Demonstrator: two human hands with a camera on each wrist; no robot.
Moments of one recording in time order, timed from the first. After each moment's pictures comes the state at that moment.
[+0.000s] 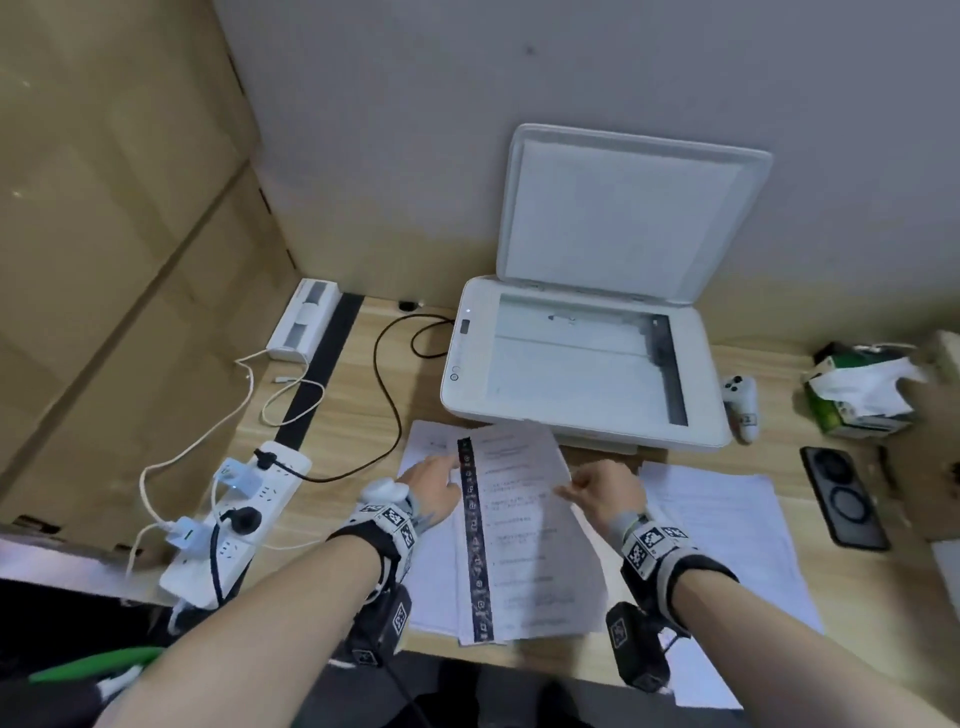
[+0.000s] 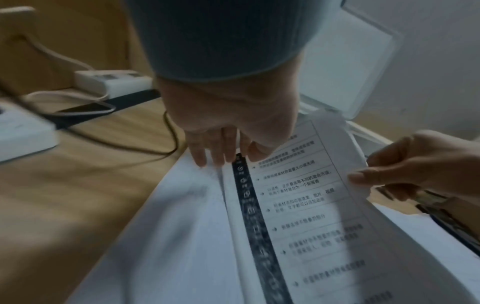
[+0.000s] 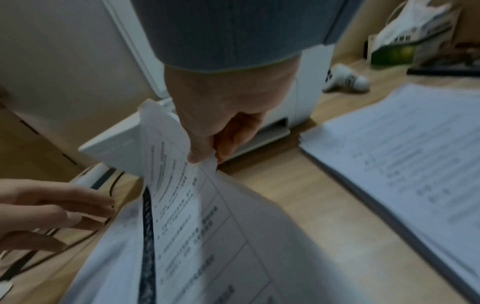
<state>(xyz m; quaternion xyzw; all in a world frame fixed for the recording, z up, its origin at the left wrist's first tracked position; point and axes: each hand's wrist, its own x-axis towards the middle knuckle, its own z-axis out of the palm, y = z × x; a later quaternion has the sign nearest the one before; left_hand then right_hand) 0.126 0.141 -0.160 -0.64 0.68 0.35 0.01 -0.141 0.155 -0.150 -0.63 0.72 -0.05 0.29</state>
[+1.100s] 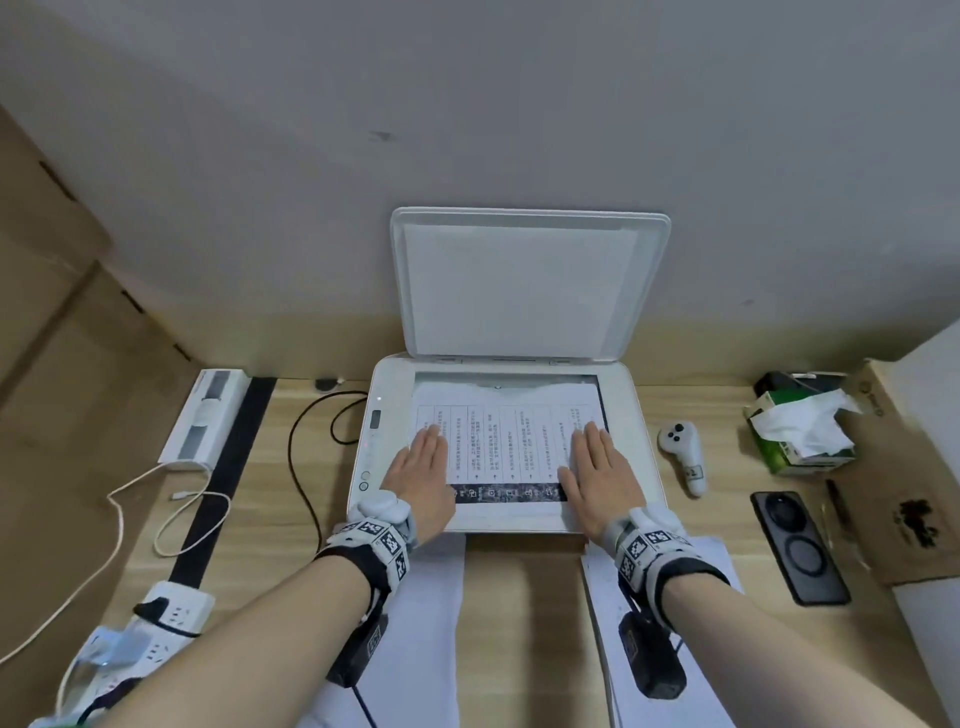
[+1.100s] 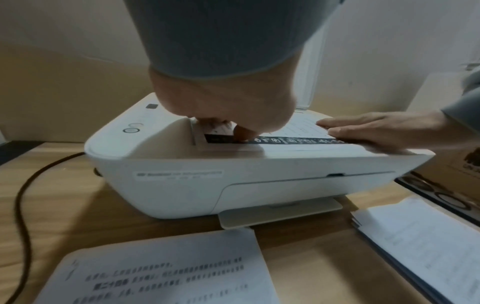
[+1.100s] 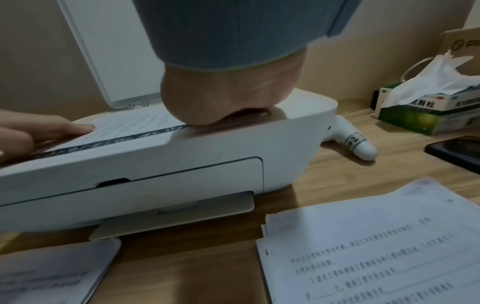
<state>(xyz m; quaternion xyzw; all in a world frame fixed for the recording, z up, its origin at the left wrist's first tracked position) 0.023 0.004 -0.127 -0.58 0.79 0.16 0.12 -0.246 0.035 -0.152 -0.70 0.70 0.04 0.13</state>
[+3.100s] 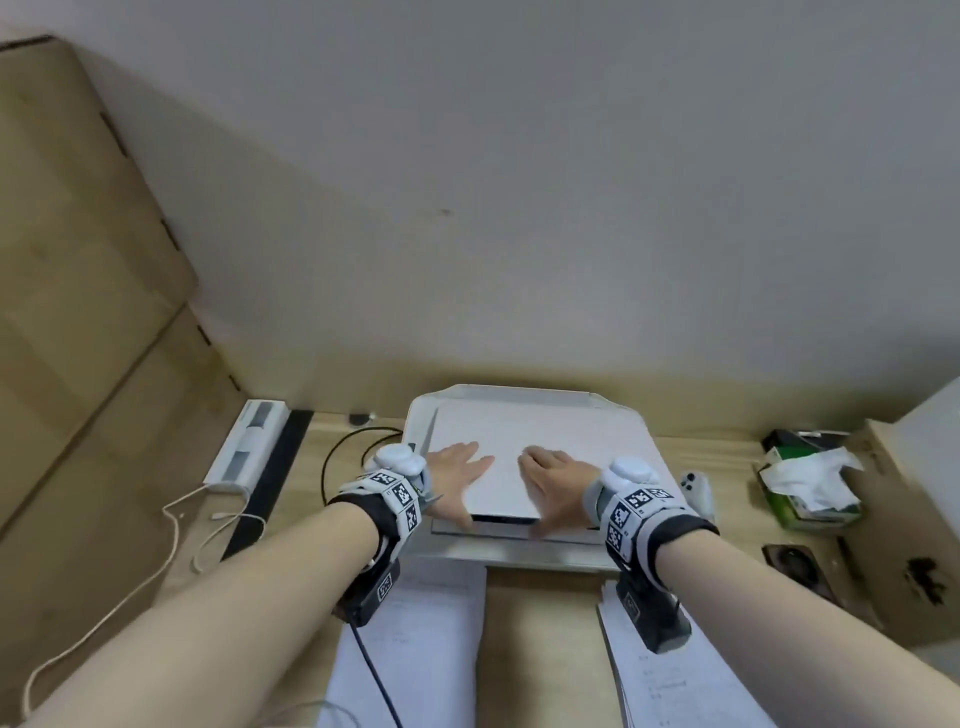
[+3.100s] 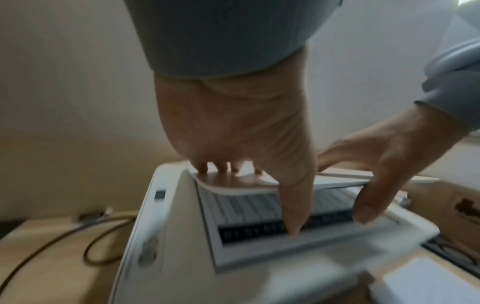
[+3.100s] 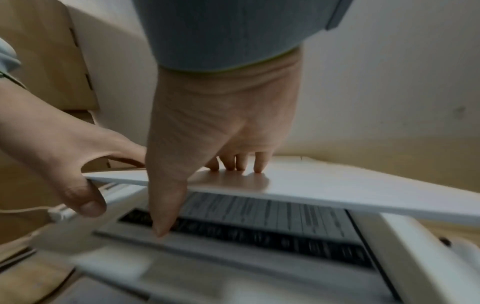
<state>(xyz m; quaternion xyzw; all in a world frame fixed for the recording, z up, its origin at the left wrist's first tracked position) 0.045 -0.036 -0.057 -0.45 0.85 0.20 0.21 -0.174 -0.007 -0.054 -0.80 0.55 0.18 0.18</state>
